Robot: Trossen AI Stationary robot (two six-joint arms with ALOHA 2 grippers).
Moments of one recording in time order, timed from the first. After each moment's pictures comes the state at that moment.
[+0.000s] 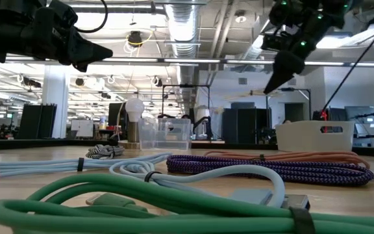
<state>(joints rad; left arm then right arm) 0.19 0.37 0.13 0.36 0.06 0.10 -0.42 1.11 0.80 -0.52 0.20 -0.22</state>
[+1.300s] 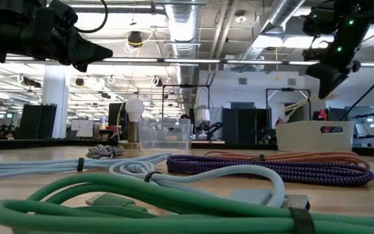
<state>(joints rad) 0.19 0.37 0.13 0.36 0.06 0.10 -0.79 0.85 0.74 -0.87 0.40 -0.03</state>
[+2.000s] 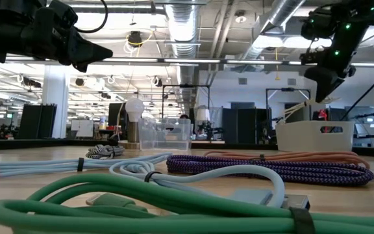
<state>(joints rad) 0.19 0.37 0.13 0.35 0.06 0.10 -0.82 0.88 0.72 -0.82 0.32 -0.09</state>
